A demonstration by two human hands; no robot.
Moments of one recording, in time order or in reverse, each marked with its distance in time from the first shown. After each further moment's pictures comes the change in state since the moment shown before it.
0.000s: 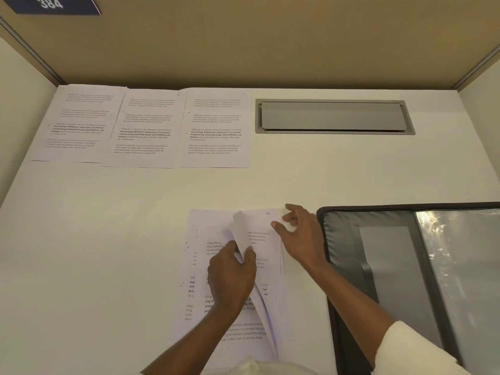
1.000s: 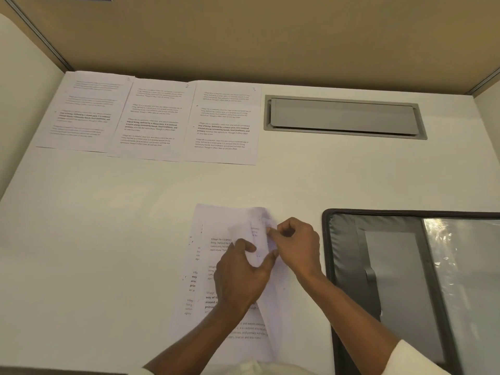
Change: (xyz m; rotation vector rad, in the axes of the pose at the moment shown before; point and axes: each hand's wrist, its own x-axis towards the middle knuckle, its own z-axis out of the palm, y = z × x) left_hand -0.006 0.003 0.002 0.092 -0.090 0.051; right_hand -0.024 -0.030 0.006 0.029 -0.040 0.174
